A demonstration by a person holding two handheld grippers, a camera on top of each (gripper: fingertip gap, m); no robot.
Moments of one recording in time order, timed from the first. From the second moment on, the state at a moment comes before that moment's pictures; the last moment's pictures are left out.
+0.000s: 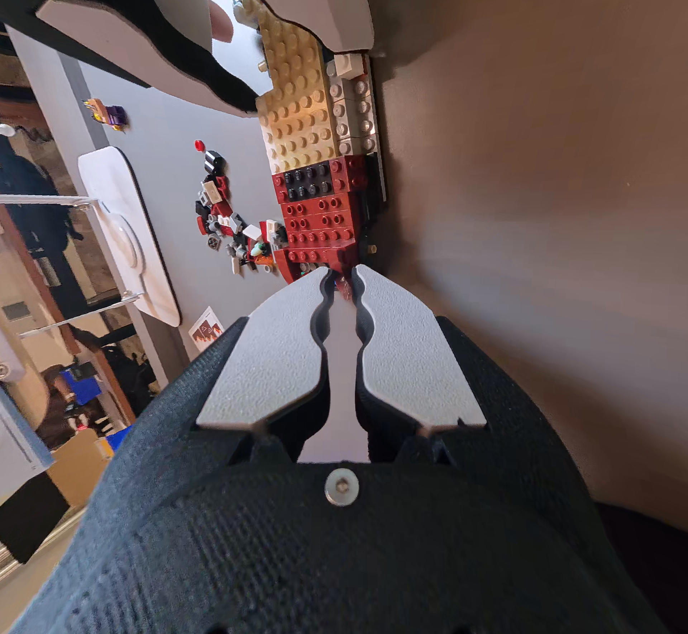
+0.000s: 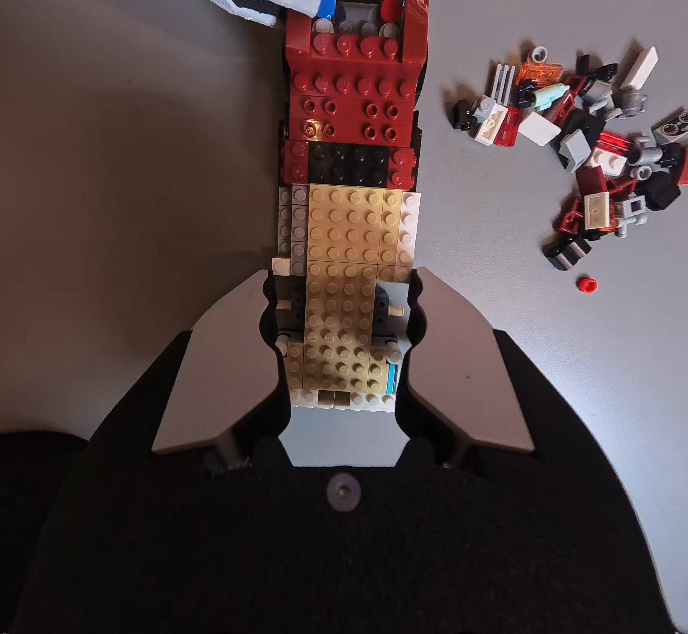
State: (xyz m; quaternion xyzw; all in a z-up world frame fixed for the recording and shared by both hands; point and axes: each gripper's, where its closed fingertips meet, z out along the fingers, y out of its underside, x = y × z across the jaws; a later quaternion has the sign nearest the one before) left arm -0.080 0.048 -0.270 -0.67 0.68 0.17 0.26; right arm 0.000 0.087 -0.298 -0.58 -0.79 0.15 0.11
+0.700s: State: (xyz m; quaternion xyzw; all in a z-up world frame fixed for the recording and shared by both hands) left arm -0.080 0.045 -0.269 -0.59 0.70 0.27 0.30; right arm 0.001 0.088 -0.300 -0.59 -0.78 0.16 0.10
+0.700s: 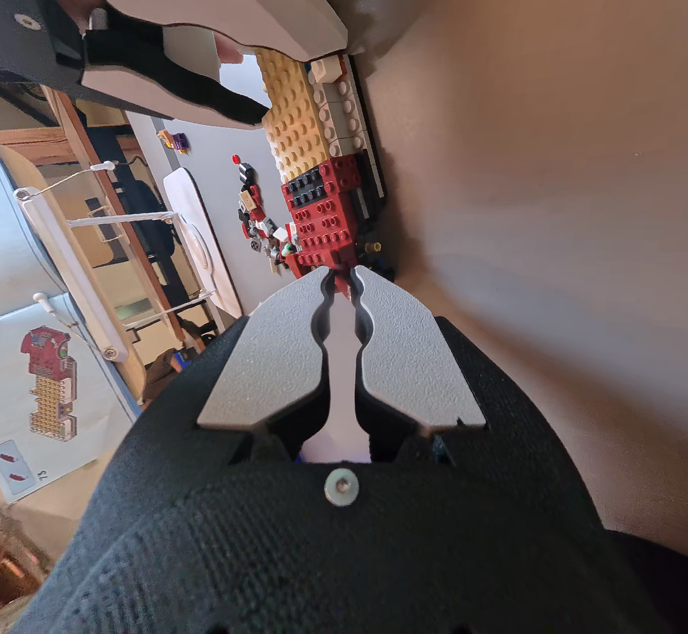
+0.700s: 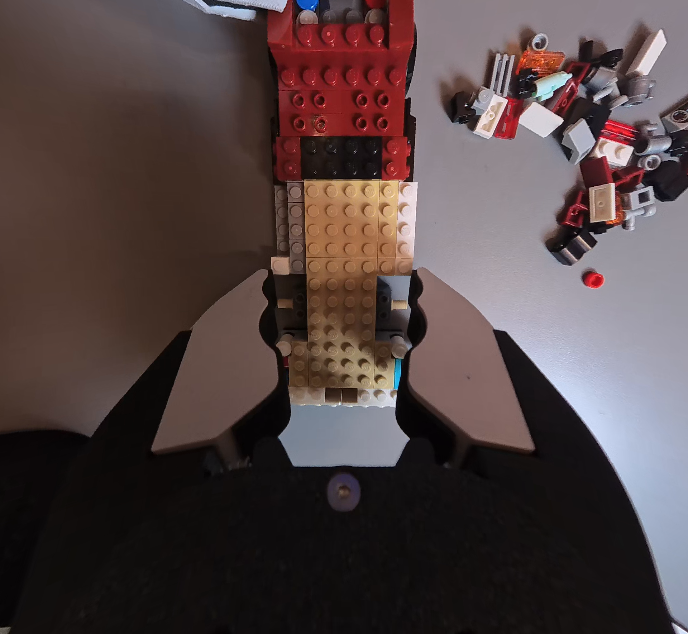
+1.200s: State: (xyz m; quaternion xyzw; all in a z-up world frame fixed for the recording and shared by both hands) left arm -0.080 0.045 -0.269 -0.62 0.69 0.24 0.29; right arm 0.001 0.088 -0.300 -0.59 -0.78 0.15 0.10
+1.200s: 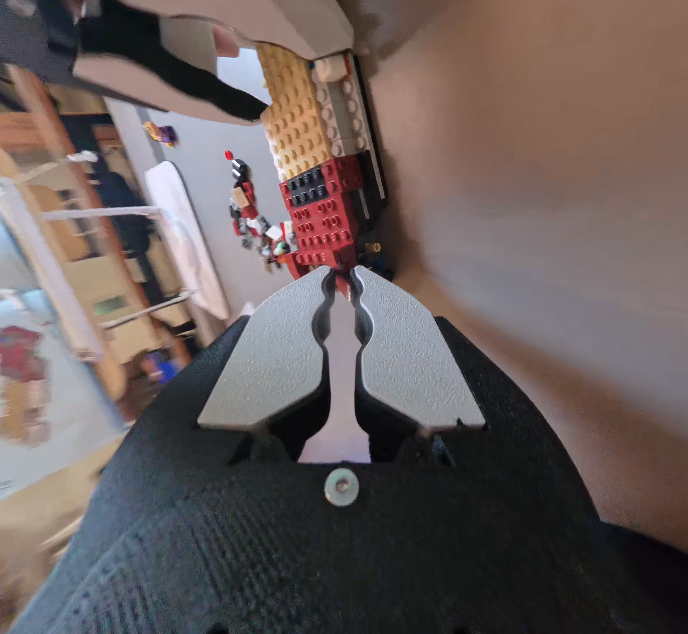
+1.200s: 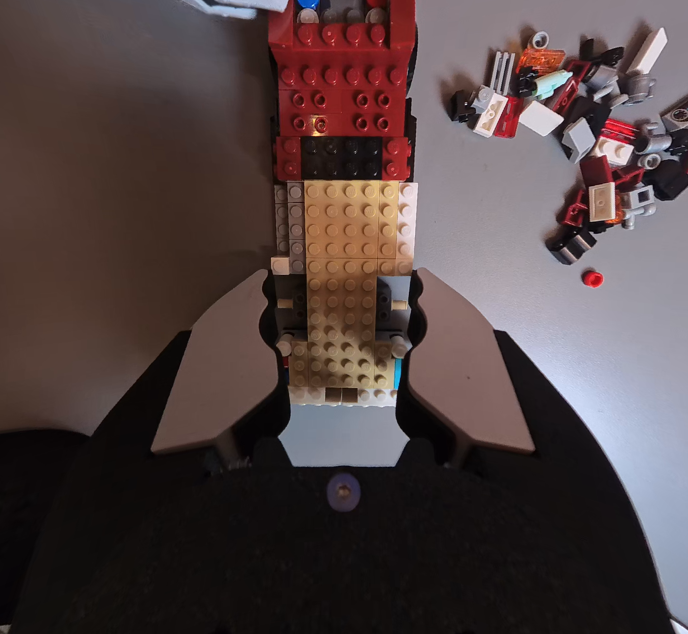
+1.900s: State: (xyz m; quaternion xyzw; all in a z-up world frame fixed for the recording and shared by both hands) left arm -0.076 0.045 -0.268 -0.77 0.56 -0.14 0.28; right arm 0.000 0.088 -0.300 -0.59 -0.79 0.15 0.10
